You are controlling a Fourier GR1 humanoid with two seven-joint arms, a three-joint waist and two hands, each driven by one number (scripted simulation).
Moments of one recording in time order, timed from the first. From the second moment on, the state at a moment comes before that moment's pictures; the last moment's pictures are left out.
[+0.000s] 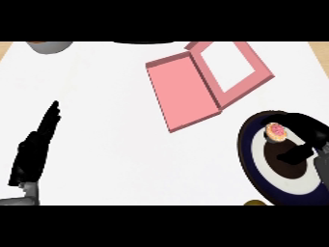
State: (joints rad) left arm -0.01 0.22 0.03 -1.55 -0.17 0.06 0.10; right arm -0.32 -0.47 0.04 -1.12 0.84 0.48 -0.15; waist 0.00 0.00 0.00
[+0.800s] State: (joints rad) left arm 0.01 0.21 0.06 -1.54 -0.17 0.05 0.08; right arm -0.25 -0.34 -0.02 -1.21 1.03 0.12 0.17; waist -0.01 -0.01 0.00
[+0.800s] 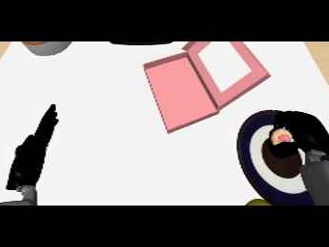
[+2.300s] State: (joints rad) left arm -0.01 0.17 0.05 -1.57 -0.21 0.04 0.12; right arm -0.54 -0.09 0.02 -1.83 0.88 0.21 0.53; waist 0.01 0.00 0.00
